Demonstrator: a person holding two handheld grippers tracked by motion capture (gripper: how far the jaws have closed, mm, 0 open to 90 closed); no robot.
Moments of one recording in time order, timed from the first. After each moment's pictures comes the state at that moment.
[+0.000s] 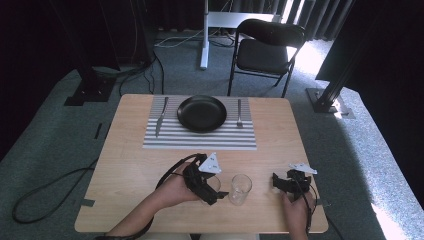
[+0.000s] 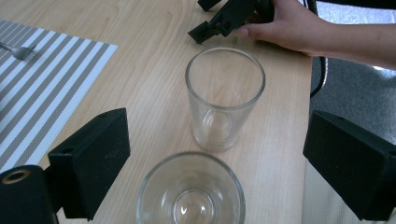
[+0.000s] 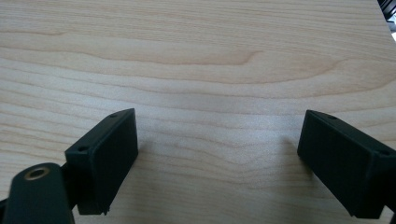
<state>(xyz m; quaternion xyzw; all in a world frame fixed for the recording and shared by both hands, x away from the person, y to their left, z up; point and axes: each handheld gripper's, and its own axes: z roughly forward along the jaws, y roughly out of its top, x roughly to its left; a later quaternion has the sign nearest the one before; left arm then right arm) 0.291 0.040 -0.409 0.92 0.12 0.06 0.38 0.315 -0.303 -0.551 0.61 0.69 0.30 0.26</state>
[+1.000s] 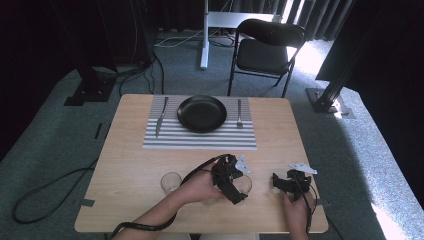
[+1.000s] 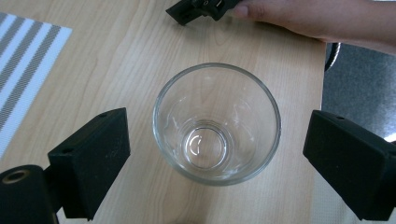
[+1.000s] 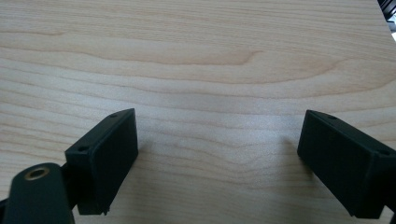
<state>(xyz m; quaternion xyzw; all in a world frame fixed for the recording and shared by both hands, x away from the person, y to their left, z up) 0.310 -0.033 -0.430 0.95 0.12 0.03 0.29 0.315 -0.303 -0.551 0.61 0.69 0.30 0.26</state>
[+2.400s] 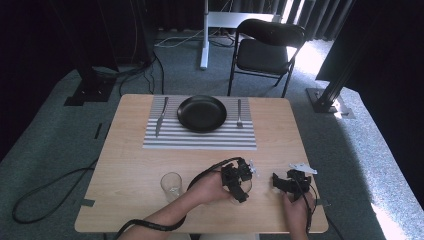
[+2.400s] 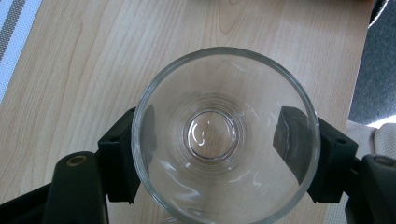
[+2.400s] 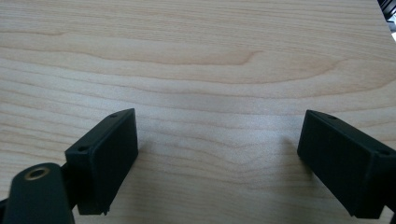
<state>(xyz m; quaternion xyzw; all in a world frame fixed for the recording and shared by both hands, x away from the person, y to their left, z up) 0.313 -0.062 -0.446 0.97 0.12 0.04 0.20 0.315 -0.303 -0.551 0.61 0.69 0.30 0.26</state>
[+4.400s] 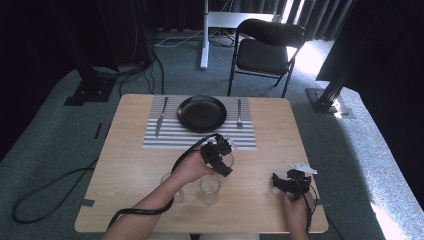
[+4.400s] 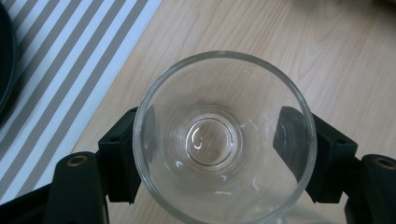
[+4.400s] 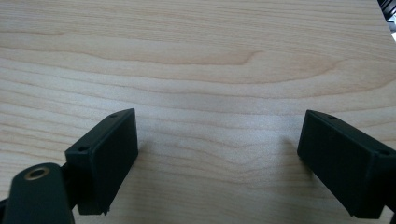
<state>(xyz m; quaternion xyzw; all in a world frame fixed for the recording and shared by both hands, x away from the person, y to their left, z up) 0.367 -0.004 -0.420 0.95 0.22 0.07 0.21 0.315 -0.303 -0.551 0.61 0.69 0.30 0.26</state>
